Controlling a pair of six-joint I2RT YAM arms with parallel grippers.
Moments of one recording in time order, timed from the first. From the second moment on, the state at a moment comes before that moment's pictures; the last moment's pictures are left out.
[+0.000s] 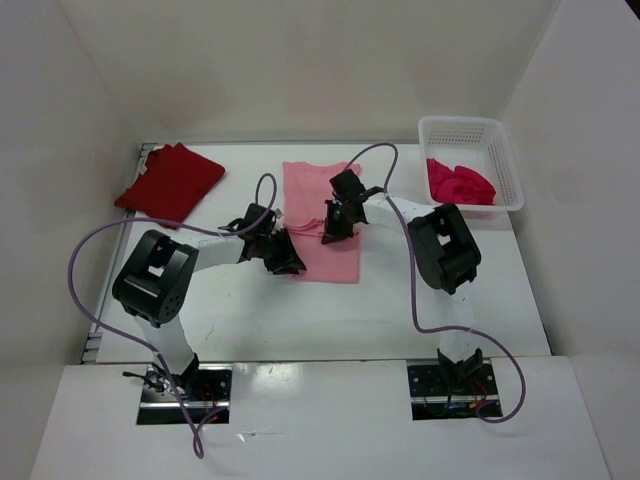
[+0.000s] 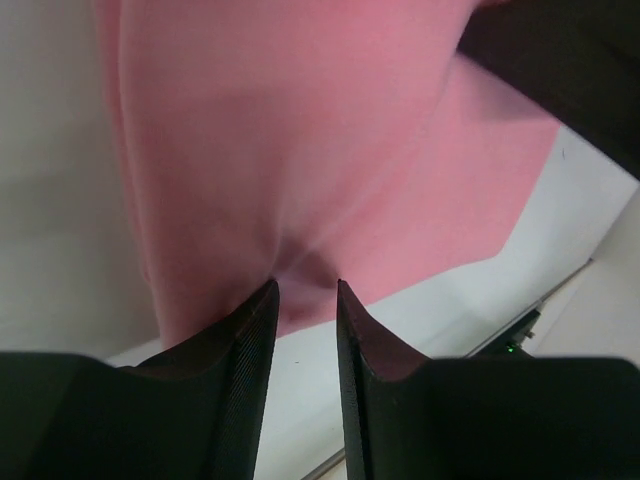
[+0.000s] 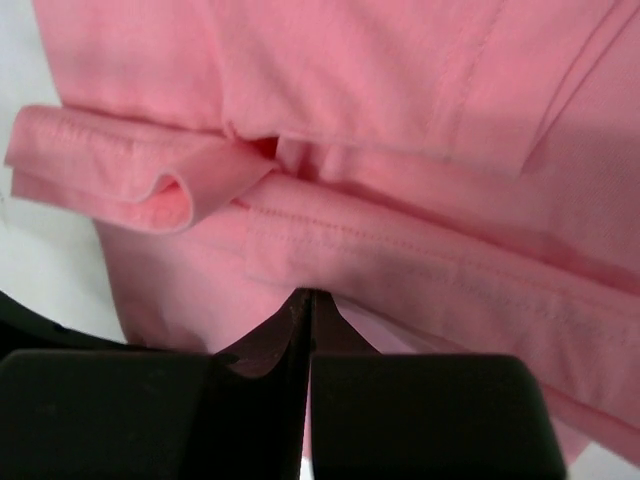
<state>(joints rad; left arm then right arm) -0.42 1.77 0.93 -0.12 0.42 -0.81 0.52 2.09 1.47 -0.42 -0.22 0.61</state>
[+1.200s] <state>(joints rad) -0.29 1.52 0.76 -0.17 0.35 -0.82 0.50 1.61 0.96 -0.32 -0.23 0.71</state>
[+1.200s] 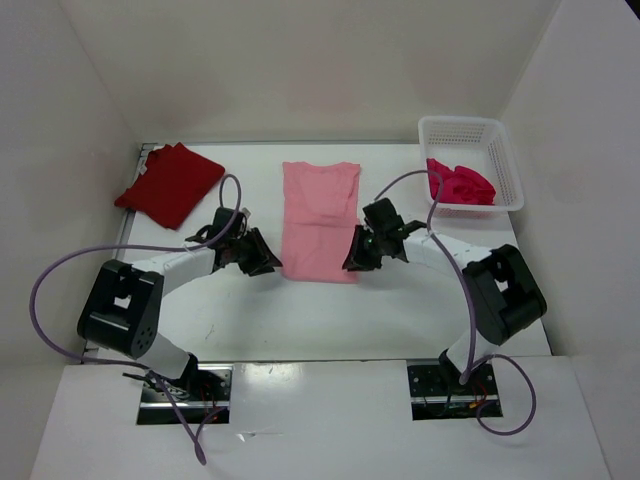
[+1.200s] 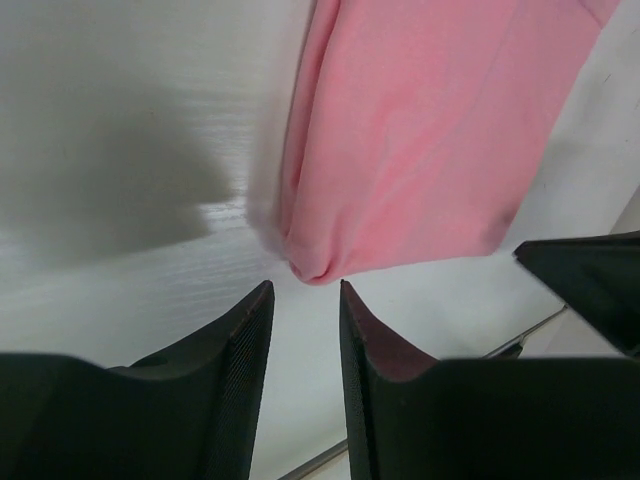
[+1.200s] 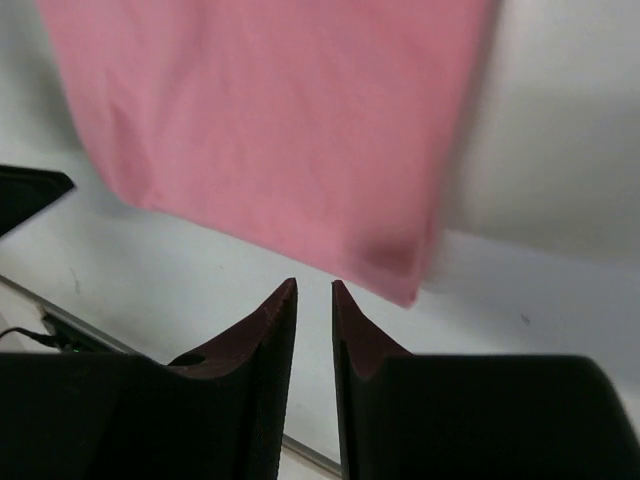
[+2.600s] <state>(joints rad) -0.29 1.67 0.87 -0.28 0.38 -0.67 0.44 1.62 0.81 -0.31 -0.22 0.79</state>
